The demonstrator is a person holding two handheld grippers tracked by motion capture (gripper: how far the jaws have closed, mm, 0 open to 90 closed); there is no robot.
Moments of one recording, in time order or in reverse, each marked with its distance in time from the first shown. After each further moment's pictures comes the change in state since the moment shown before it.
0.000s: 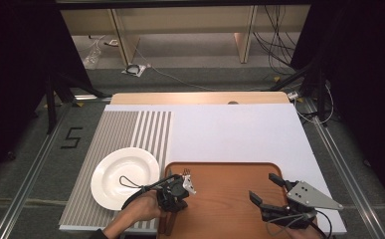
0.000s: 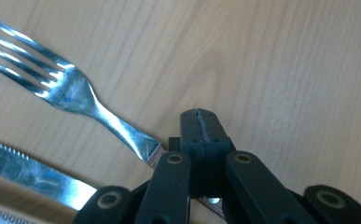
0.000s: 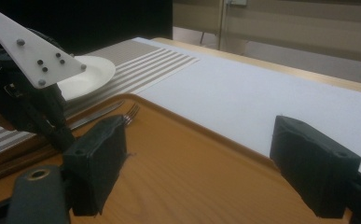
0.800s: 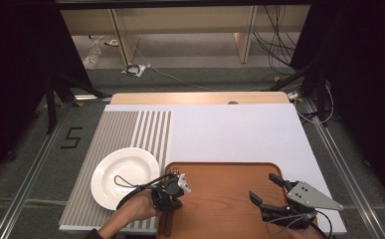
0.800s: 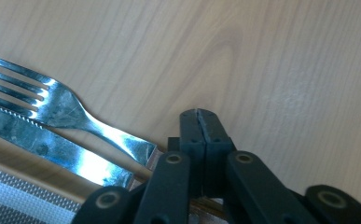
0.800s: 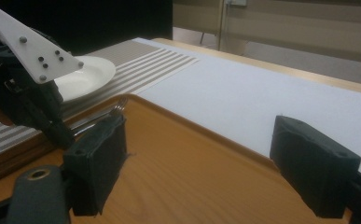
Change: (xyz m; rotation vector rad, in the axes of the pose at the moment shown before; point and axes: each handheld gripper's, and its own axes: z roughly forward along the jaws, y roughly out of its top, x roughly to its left) left arm 0.004 -0.009 -0.004 0.013 0.001 -0.046; right arm 0.000 0.000 0.000 -0.003 0.001 -0.003
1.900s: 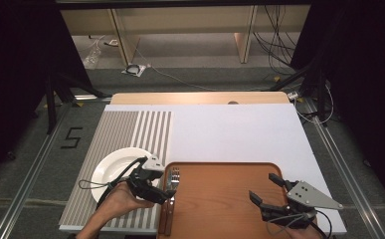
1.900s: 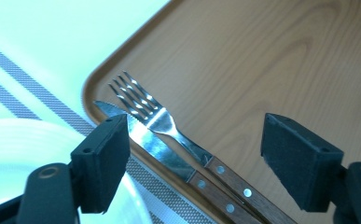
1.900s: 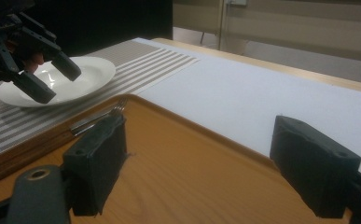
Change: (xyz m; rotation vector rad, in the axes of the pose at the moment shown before) left arm 0.027 -0.032 -0.061 -0.344 0.098 -0.218; right arm -0.001 0.000 0.000 0.003 0.002 0.007
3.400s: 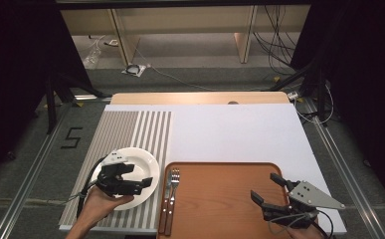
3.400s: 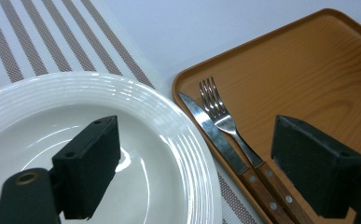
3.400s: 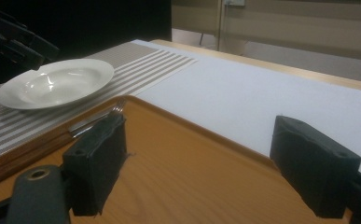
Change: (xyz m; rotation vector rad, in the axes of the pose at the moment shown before) left arm 0.036 -0.044 -0.041 -0.201 0.122 -0.293; right arm -0.003 -0.002 -0.001 -0.008 -0.004 0.013
